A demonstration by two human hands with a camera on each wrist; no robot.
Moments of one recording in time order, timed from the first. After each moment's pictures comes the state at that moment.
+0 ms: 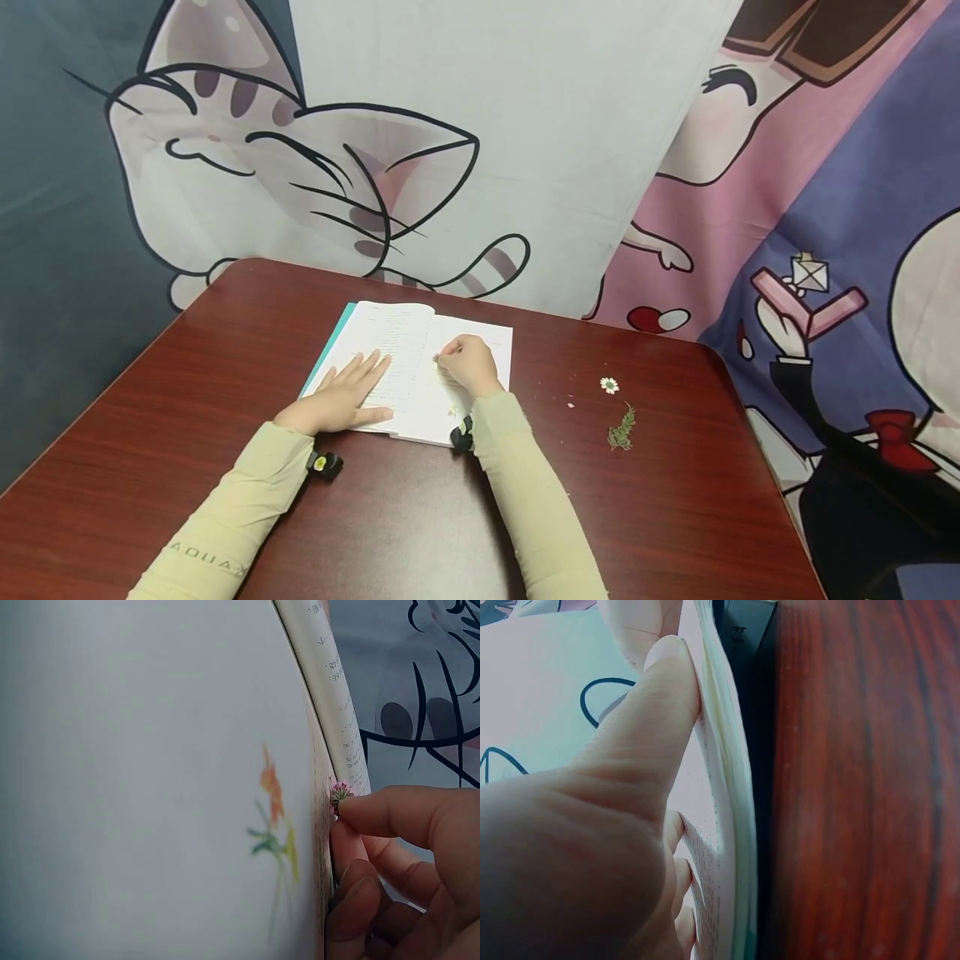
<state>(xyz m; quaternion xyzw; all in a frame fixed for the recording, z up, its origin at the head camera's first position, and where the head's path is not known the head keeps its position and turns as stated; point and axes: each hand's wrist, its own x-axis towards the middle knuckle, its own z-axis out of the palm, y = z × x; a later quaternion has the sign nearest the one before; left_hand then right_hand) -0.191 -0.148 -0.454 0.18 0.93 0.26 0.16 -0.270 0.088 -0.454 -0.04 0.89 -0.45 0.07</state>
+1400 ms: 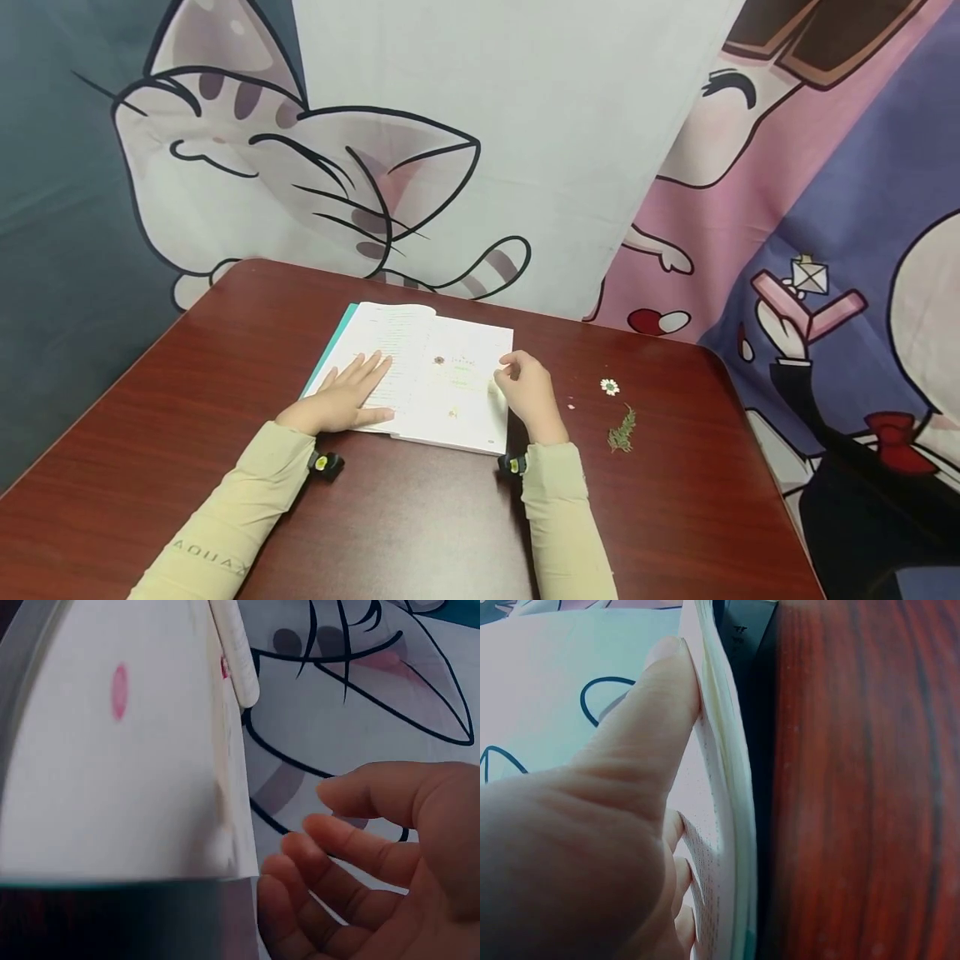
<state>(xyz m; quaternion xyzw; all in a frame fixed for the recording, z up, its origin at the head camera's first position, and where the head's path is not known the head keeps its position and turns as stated) -0.195 -0.150 -0.466 0.18 0.94 0.26 0.16 -0.225 0.169 -0.436 -0.02 0.92 -0.40 -0.01</state>
